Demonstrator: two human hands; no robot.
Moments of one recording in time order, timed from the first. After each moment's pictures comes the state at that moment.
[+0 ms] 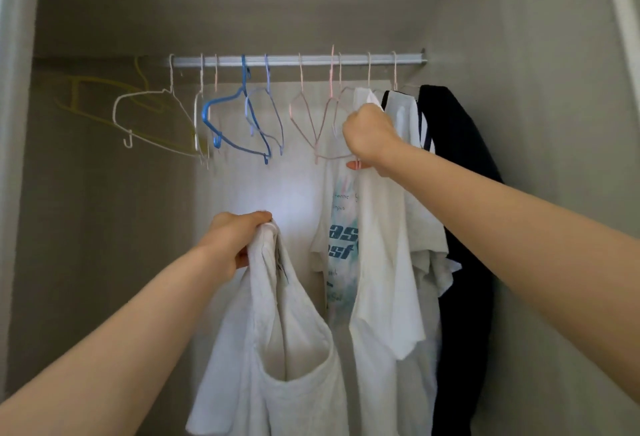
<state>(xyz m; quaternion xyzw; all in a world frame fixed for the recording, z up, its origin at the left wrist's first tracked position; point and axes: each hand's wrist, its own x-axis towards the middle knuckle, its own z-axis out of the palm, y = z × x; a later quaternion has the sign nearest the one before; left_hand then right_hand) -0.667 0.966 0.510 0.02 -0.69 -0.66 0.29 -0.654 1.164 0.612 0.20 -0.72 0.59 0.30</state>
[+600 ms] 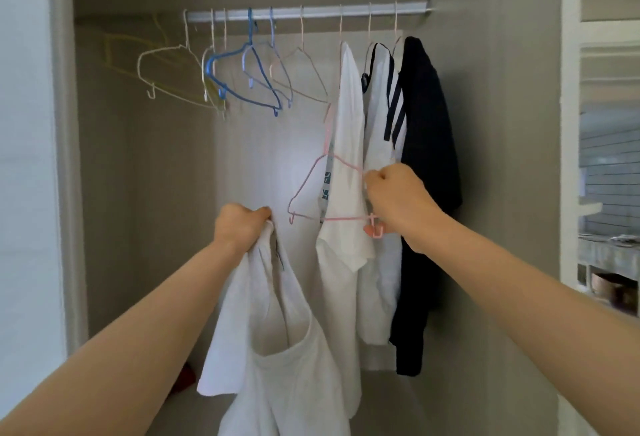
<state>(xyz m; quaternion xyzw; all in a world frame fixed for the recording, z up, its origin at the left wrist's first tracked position) -0.620 1.008 0.427 0.15 -0.78 -0.48 0.37 -0.579 1.246 0.466 0.19 -0.79 0.54 0.22</state>
